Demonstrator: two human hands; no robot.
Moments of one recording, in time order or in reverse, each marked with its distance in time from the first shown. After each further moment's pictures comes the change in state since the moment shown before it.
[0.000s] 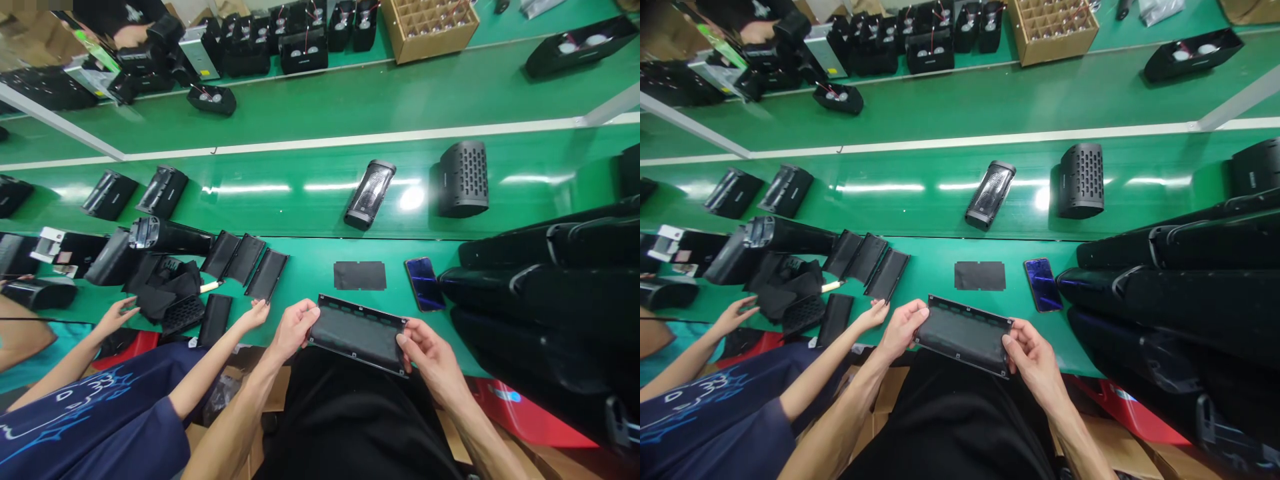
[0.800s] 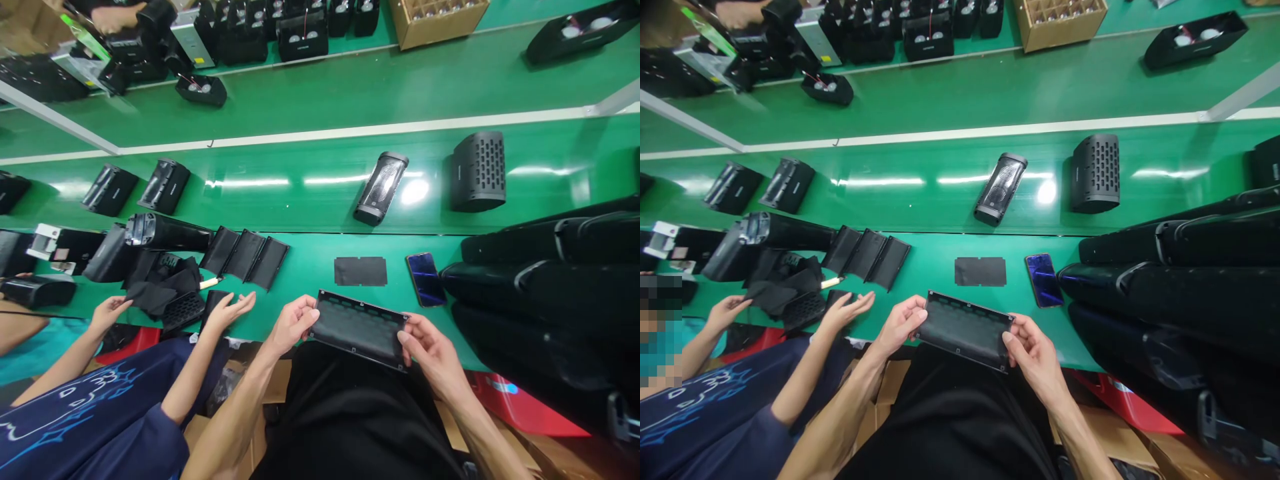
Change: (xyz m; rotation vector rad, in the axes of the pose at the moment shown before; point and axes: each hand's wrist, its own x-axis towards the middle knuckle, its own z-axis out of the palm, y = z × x) left_hand 0.002 -0.007 -0.013 -0.017 -0.113 0.040; right_hand -0.001 0.002 -0.002 -0.011 0.003 -0.018
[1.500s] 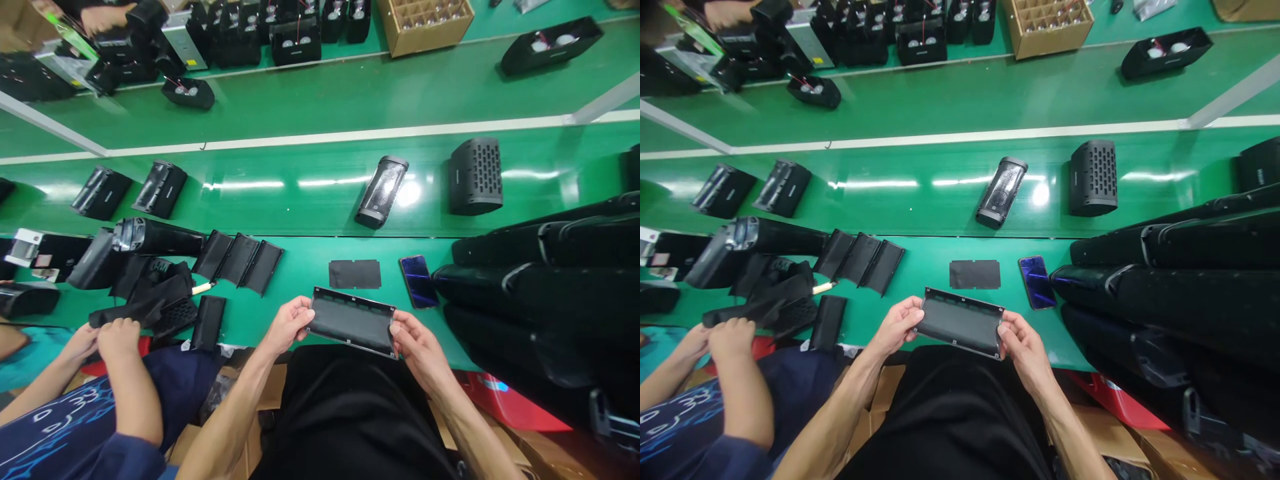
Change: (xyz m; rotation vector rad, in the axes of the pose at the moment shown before) left_hand 0.012 0.004 0.007 -0.247 0.032 -0.120; right_hand 0.014 0.001 0.009 0.215 -0.005 0.096
